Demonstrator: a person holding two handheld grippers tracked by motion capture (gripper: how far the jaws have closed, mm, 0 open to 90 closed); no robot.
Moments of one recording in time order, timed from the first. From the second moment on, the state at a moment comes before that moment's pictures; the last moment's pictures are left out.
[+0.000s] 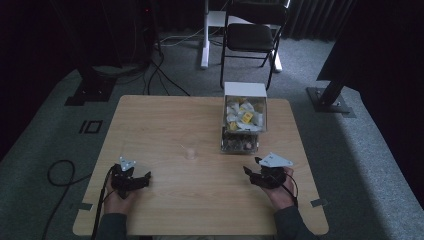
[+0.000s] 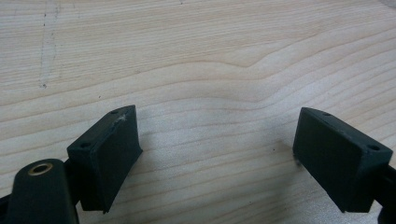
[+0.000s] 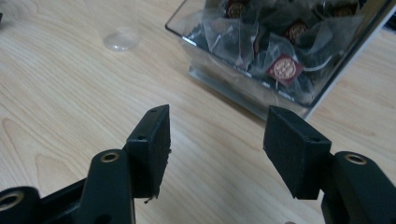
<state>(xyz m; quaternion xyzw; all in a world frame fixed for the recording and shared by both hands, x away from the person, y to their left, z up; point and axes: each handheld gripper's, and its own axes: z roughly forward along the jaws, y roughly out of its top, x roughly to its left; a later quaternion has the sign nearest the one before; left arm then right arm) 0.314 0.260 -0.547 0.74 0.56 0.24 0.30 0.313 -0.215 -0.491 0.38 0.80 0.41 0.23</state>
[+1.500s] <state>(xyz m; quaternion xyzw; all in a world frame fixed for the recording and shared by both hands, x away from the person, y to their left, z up) 0.314 0.260 -0.547 0.74 0.56 0.24 0.30 0.361 -0.188 -0.490 0.35 0.82 0.40 0.23</state>
